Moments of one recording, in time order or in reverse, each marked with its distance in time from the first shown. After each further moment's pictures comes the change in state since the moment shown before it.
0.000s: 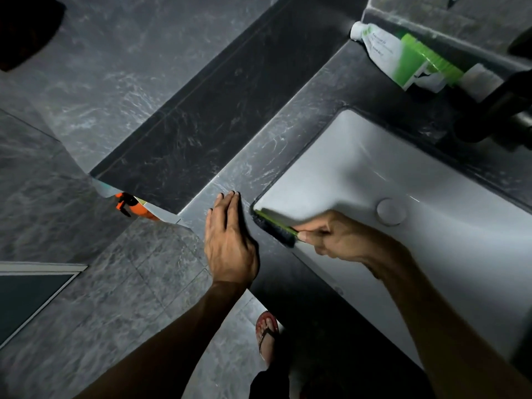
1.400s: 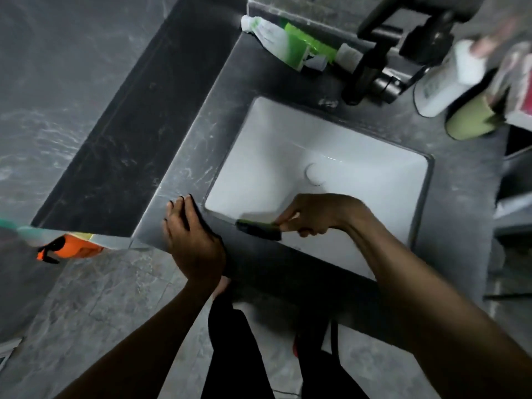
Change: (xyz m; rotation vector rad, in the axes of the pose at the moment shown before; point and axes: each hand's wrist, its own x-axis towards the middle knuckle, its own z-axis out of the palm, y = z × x) left_hand 0.000 -0.001 -0.008 -0.025 -0.092 0.036; right_hand -0.071 -0.034 -0.017 -0.190 -0.072 0.388
